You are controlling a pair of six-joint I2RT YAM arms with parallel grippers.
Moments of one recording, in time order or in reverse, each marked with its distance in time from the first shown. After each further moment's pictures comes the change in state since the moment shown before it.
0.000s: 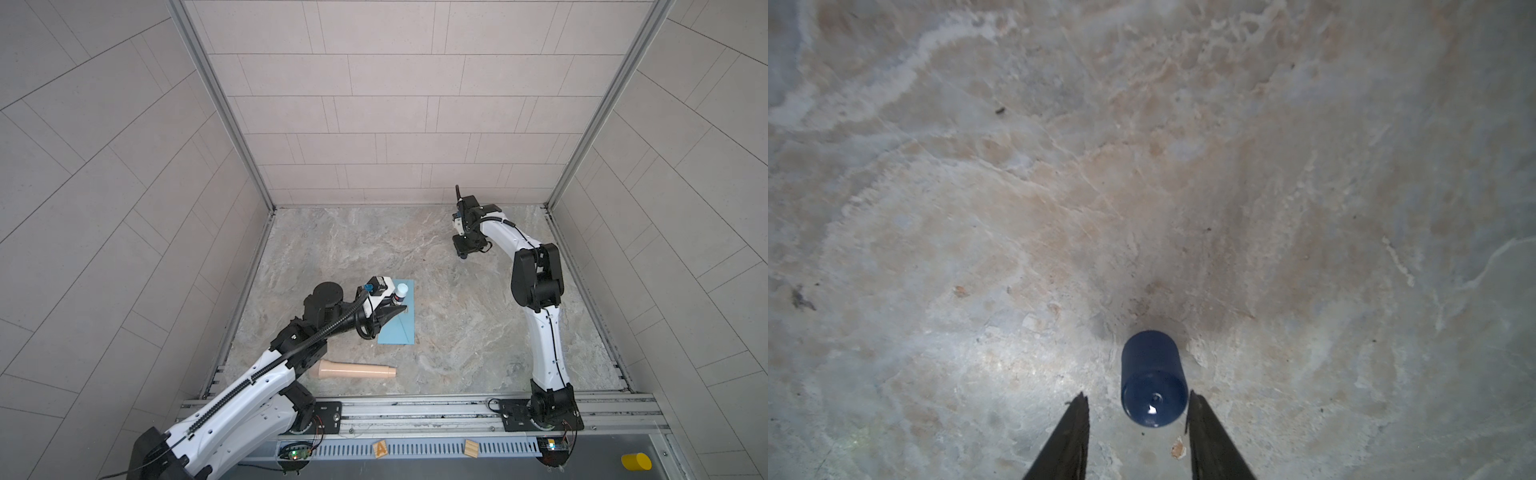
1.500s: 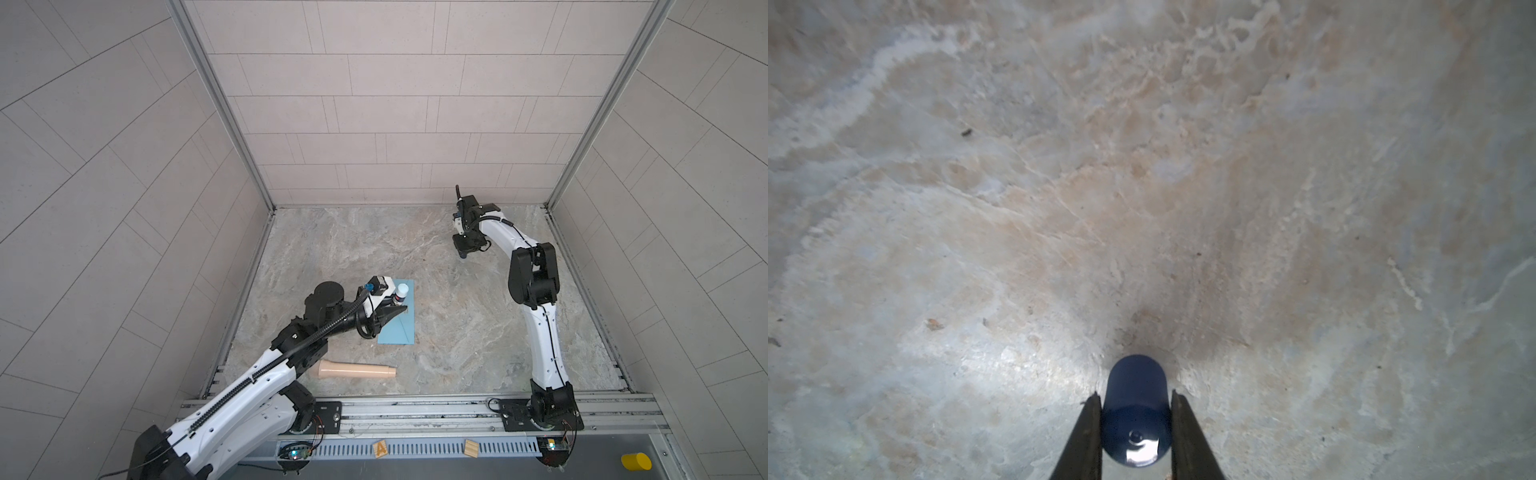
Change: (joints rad) left arm 0.000 0.009 0.000 0.001 0.009 -0.009; right arm -0.009 0.052 0.061 -0.020 -0.004 0.008
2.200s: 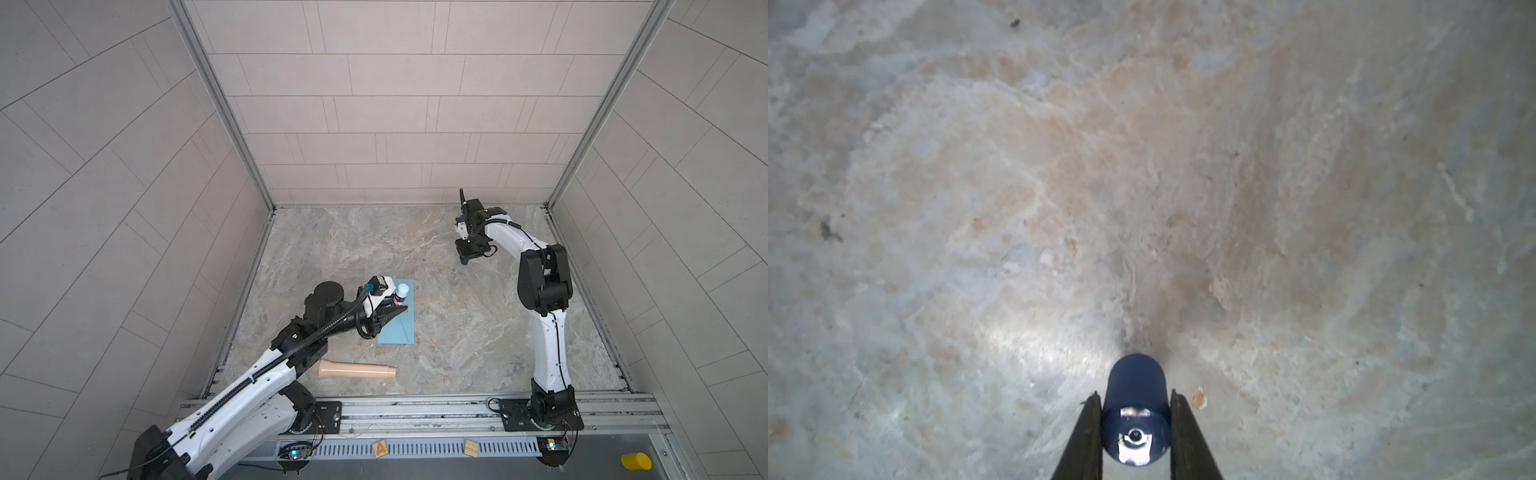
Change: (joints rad) left arm 0.000 0.000 0.000 0.007 0.008 -0.003; right arm 0.007 -0.194 -0.249 0.048 -0.072 0.007
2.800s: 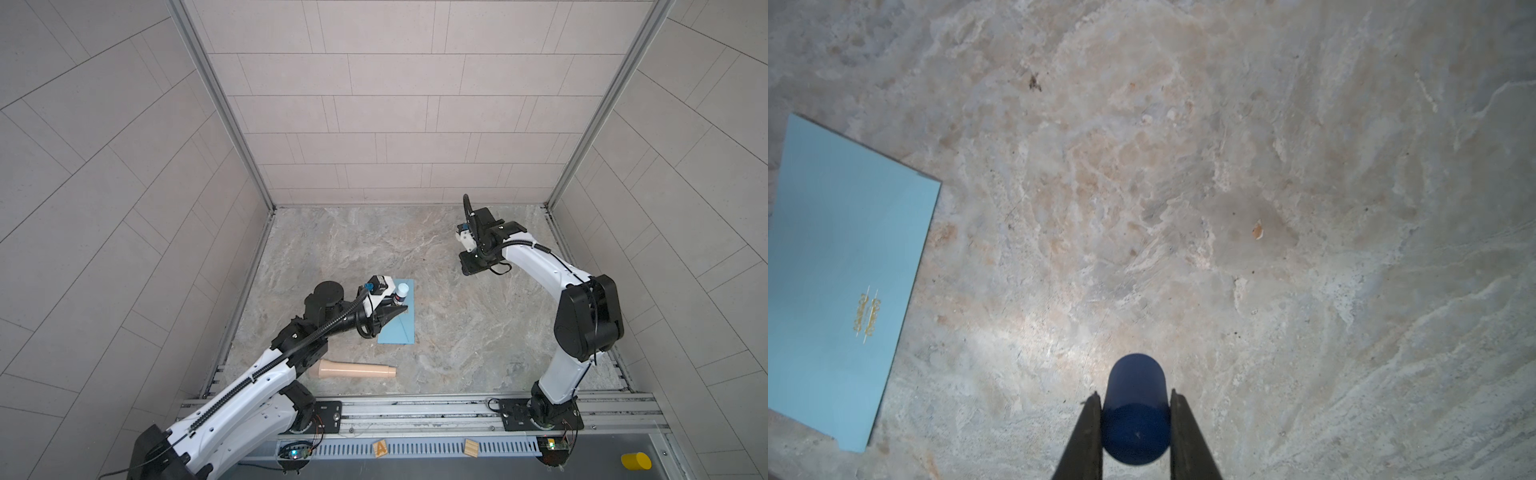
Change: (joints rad) left arm 0.000 0.001 0.000 0.005 0.003 -0.007; right arm 0.111 -0.463 -0.418 0.071 -0.006 0.008
